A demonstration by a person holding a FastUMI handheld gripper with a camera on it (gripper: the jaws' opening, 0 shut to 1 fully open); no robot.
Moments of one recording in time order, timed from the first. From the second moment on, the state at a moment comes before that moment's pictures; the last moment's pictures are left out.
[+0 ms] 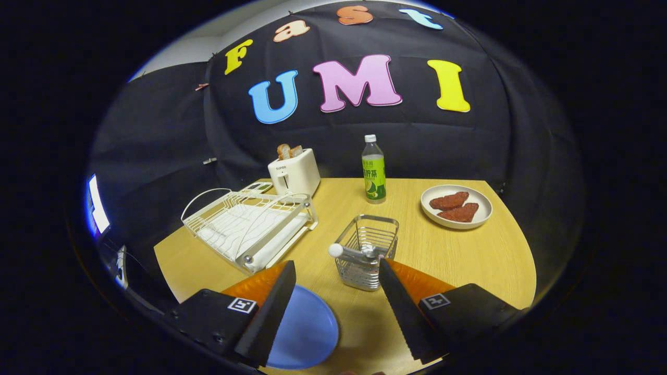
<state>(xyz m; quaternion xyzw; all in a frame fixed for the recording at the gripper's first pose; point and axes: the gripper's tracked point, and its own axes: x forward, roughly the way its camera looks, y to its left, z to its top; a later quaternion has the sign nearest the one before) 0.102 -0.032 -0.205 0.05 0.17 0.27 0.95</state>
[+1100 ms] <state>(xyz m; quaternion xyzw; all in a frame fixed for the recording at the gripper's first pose) 0.173 0.002 -0.221 -0.02 0.13 0.25 0.96</state>
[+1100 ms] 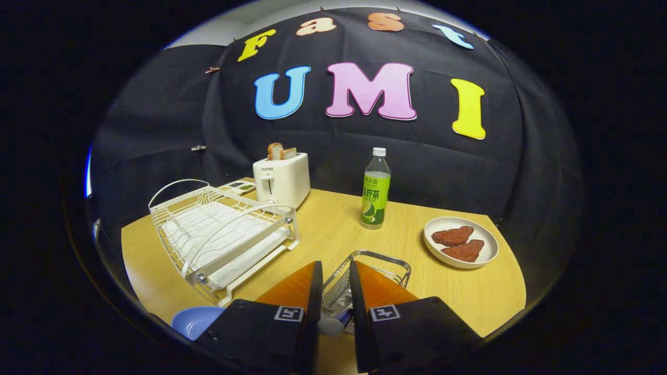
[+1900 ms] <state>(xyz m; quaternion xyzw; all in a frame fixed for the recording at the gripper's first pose) 0.176 -0.028 -0.163 -0.01 0.12 0.23 0.96</state>
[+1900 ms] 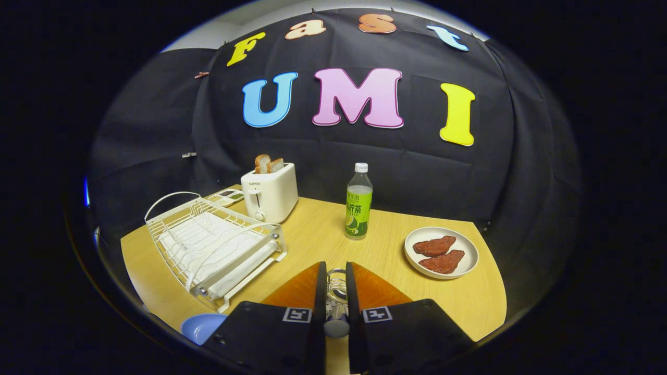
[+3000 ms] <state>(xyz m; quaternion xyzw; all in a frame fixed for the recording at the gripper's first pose) 0.027 0.056 -0.177 -0.03 0.16 0.45 0.88</state>
